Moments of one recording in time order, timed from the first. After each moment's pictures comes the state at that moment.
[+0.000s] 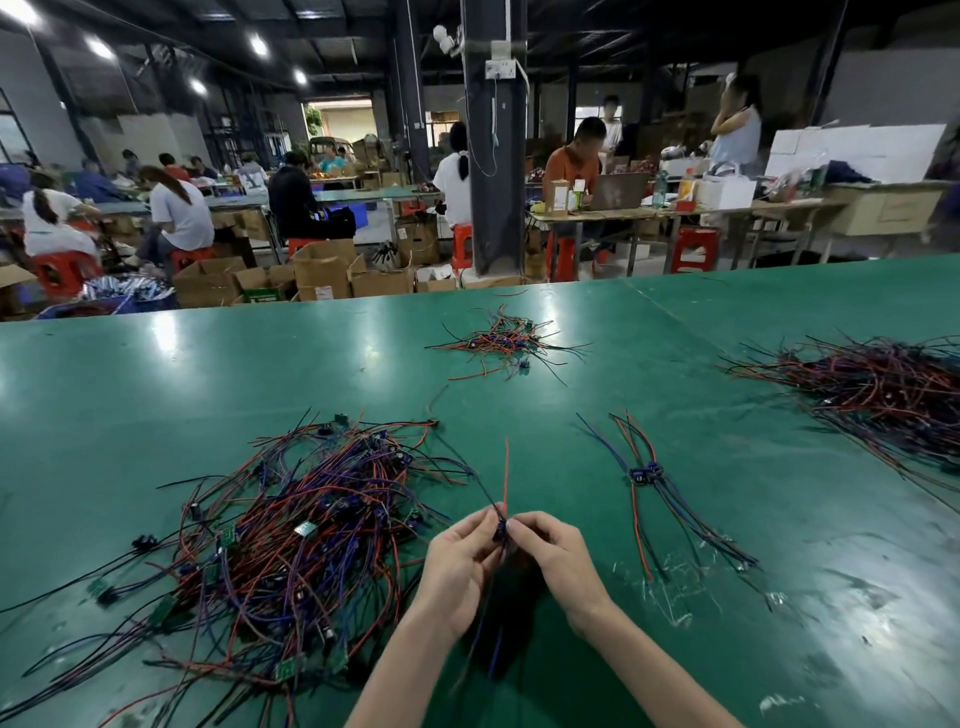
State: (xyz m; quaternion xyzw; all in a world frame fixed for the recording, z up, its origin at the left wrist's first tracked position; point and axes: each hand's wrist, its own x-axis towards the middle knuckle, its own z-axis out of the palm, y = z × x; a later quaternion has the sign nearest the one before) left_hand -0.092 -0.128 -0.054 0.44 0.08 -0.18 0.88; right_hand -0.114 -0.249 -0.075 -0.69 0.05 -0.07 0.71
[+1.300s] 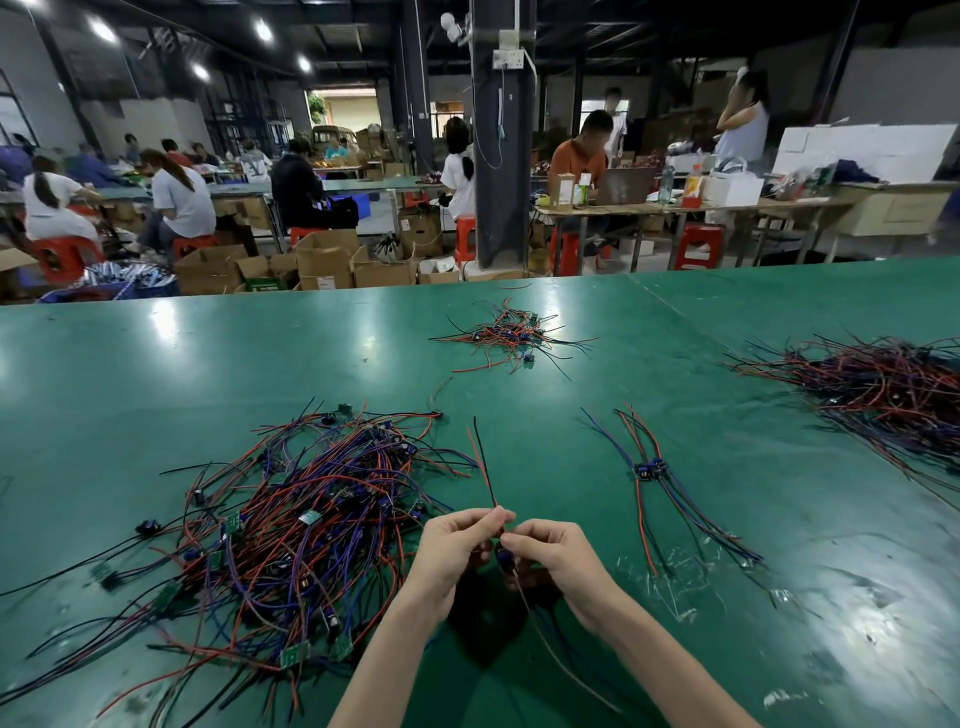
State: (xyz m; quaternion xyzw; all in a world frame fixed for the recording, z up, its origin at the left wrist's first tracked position) left_hand -0.086 -0.111 -0.061 0.62 -0.01 -0.17 0.77; right_hand -0.121 -0.251 -0.067 -0.66 0.04 0.05 0.75
